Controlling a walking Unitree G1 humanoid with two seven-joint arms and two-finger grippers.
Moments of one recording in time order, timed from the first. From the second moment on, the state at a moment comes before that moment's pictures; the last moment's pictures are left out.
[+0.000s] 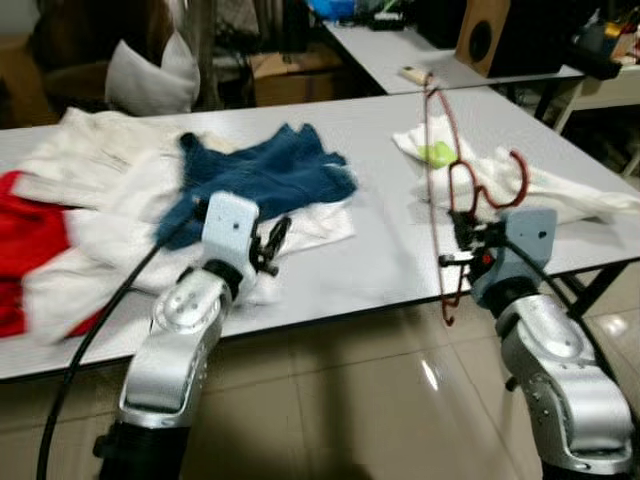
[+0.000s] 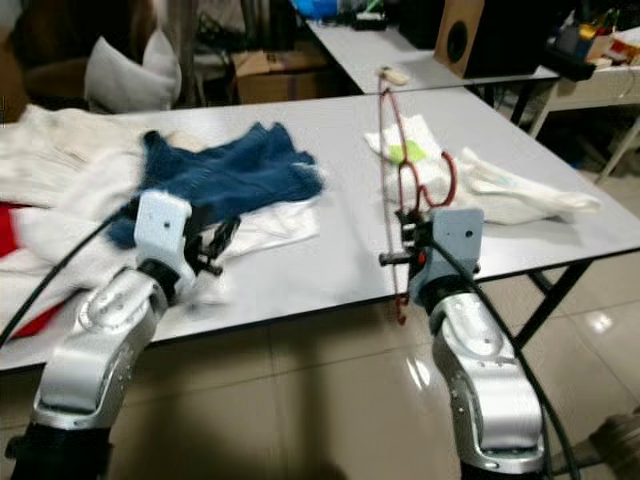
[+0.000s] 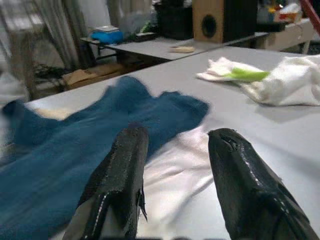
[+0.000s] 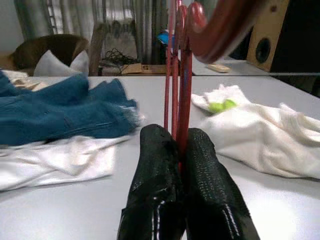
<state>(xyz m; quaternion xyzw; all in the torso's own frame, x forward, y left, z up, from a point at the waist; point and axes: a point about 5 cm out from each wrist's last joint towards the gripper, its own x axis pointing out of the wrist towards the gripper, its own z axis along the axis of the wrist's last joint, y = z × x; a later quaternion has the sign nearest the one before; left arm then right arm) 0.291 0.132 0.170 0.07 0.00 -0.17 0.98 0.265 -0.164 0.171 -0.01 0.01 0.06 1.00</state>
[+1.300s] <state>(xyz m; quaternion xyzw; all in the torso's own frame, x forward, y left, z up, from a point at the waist) 0.290 0.142 0.158 0.08 0.02 -0.15 0.99 0.267 -0.157 0.175 -0.04 0.00 0.09 1.00</state>
